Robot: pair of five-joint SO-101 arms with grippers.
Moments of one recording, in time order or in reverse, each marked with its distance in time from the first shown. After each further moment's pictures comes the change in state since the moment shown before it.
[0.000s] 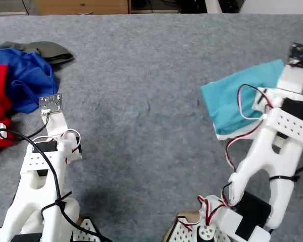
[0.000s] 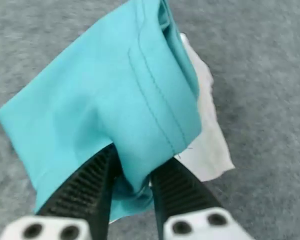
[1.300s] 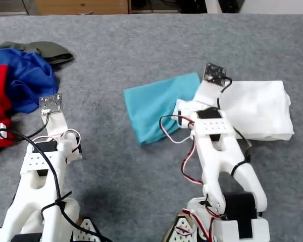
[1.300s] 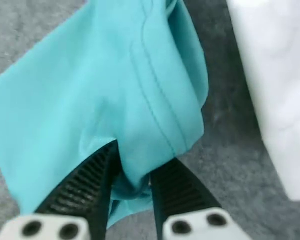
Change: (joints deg) left arm 0.0 0.0 0.0 0.0 0.1; right arm -36.4 -0.9 23.6 -14.9 -32.5
